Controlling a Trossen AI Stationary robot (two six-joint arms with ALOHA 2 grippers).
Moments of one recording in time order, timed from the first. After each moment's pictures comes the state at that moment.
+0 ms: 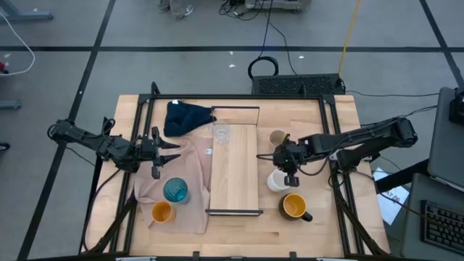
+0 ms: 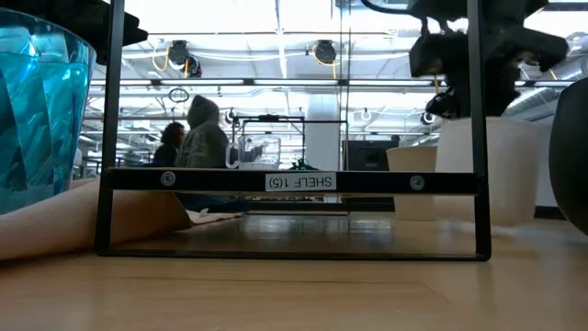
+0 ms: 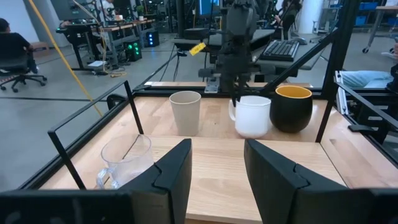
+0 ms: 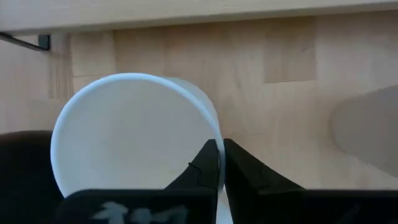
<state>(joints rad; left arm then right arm) -0.37 0.37 0.35 -0.11 -0.47 -0.03 0.10 1.29 0.85 -0.76 -0.04 0.18</state>
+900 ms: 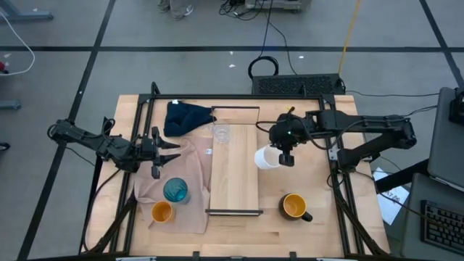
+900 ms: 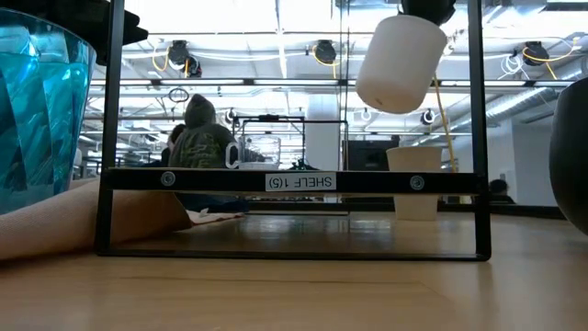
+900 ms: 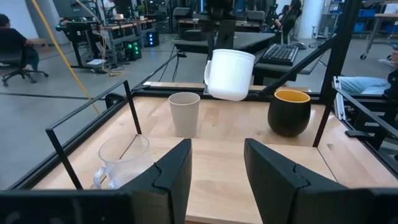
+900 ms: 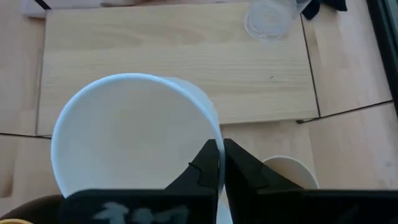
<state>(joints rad) -0.37 0.37 0.35 -0.10 -0.47 -0.06 -0.03 1.30 1.29 -0.98 0.03 0.03</state>
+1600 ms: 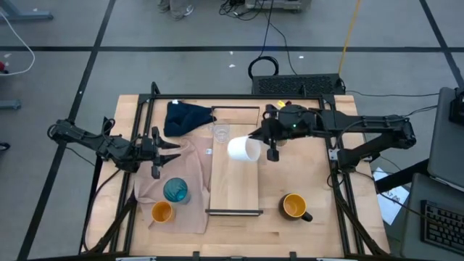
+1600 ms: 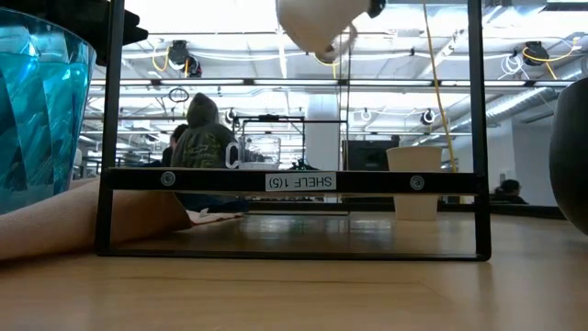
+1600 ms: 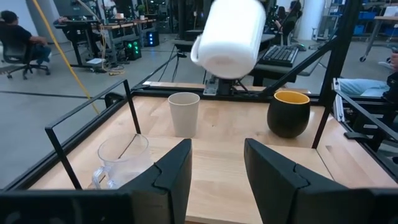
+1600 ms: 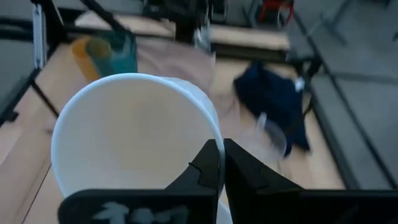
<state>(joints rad) -0.37 0.37 0.35 -0.10 -0.47 -0.07 -0.03 1.31 1.29 -0.49 0.02 -0.12</state>
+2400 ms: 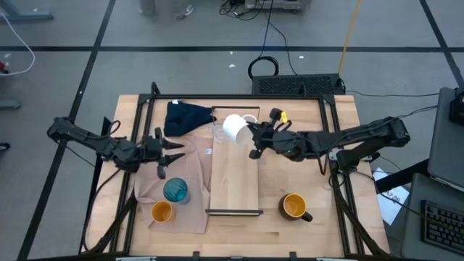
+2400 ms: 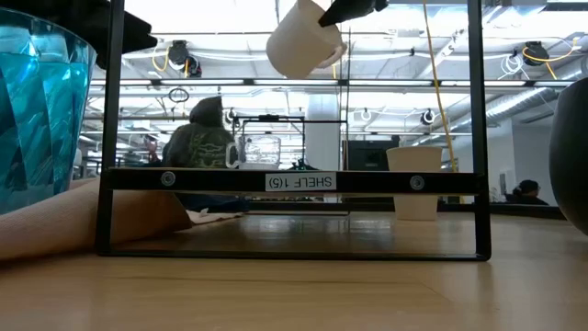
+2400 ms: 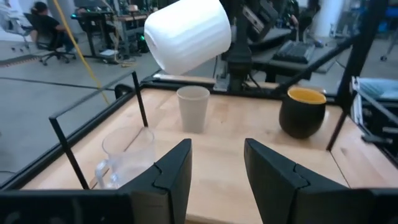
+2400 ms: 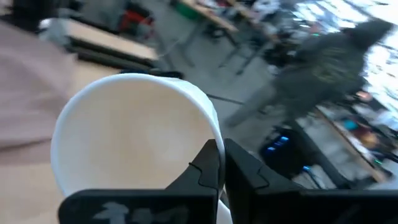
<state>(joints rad) -0.37 0.48 0.35 -0.02 -0.54 -0.11 0.15 1.39 1.12 -0.05 0.82 -0.35</state>
